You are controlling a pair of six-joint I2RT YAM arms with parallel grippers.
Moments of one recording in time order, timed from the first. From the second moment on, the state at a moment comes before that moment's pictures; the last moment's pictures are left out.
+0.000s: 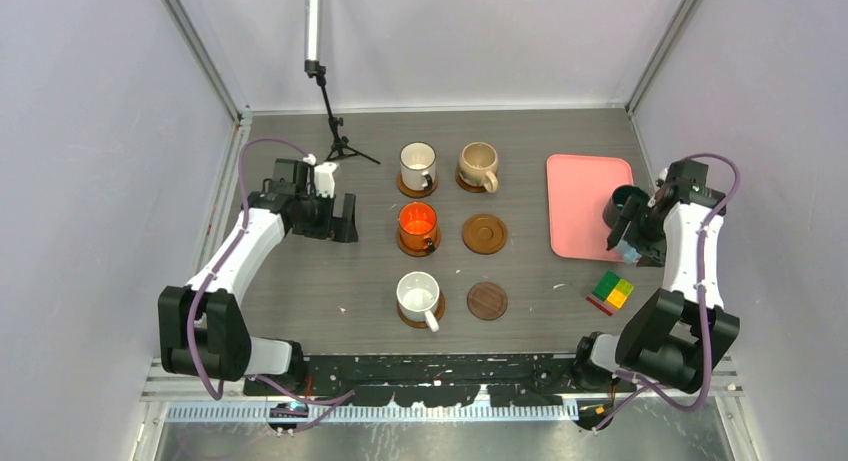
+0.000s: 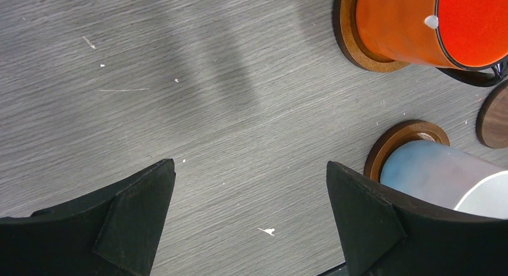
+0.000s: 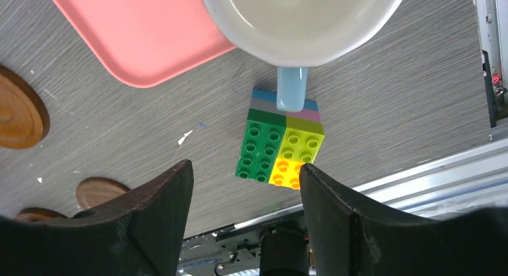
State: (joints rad) left arm -0.13 1.34 0.99 -0.66 0.31 0.02; right arm -0.44 1.30 1.14 -1.11 -0.06 0.10
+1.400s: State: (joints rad) left arm -0.13 1.42 0.98 -0.62 0.30 0.00; right arm -0.47 1.40 0.88 -0.58 0.01 0.12
